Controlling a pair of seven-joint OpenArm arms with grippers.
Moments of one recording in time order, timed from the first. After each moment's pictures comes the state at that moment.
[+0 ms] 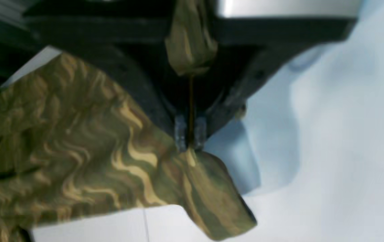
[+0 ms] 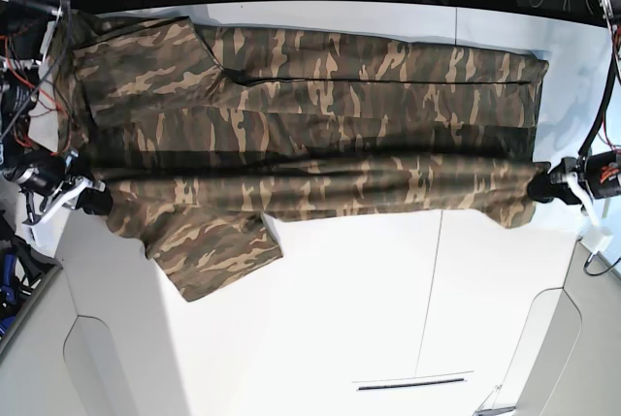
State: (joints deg) left arm -11.2 -41.6 -11.3 61.9 -63.4 -36.0 67.0; right arm 10.2 21.6 19.1 69.3 42.2 32.5 -57.1
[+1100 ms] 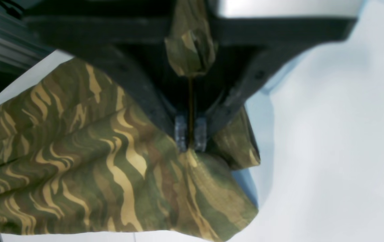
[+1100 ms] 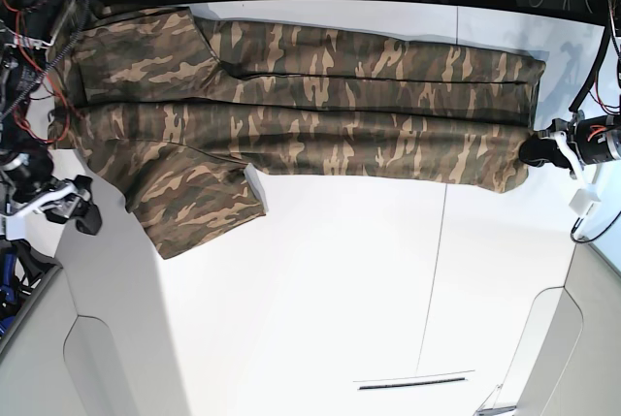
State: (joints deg) left arm -0.8 -42.0 -11.3 68.5 -61.9 -36.0 62.6; right arm 7.6 15.2 28.8 75.2 34.4 31.1 -46.7
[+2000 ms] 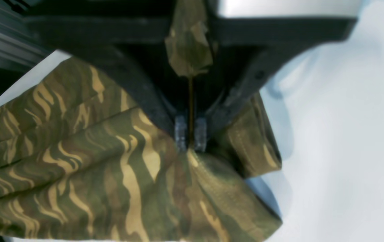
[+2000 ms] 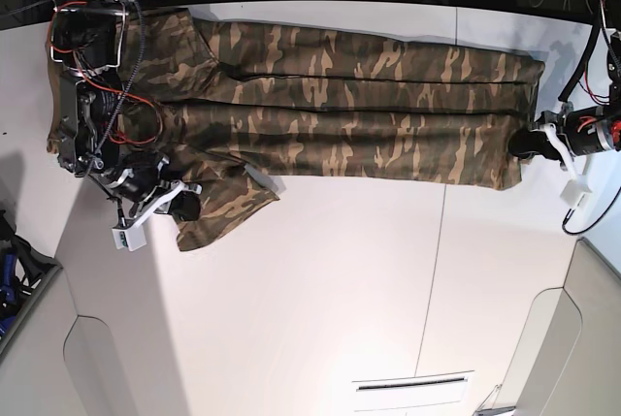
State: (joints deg) left arm 0.9 -40.0 -11.3 68.5 -61.6 -36.0 60.5; right arm 14.1 9.2 8.3 59.9 30.0 30.9 -41.6
